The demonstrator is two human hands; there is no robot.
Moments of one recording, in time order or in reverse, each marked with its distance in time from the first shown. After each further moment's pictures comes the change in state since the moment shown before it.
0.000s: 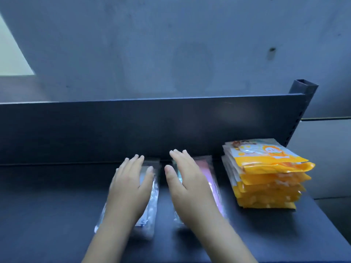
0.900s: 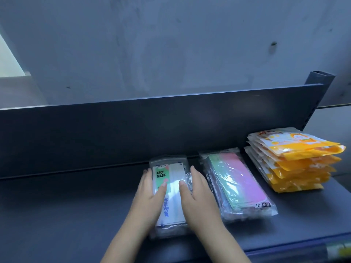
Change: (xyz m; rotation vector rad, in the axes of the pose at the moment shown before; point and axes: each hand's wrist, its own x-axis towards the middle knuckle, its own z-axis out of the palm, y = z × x) left_hand 0.019 -0.106 -0.036 -0.364 -0.363 -0.118; right_hand -0.010 -0.023 0.127 -0.020 0.067 0.383
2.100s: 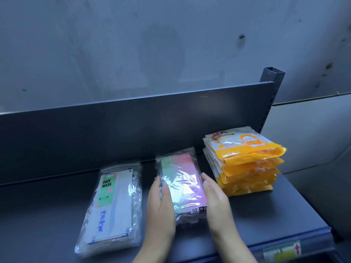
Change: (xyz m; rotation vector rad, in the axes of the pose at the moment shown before) left_hand -0.018 0.081 0.180 -0.311 0.202 -0.050; right_hand 0.024 0.115 -0.137 0.713 0.145 0.228
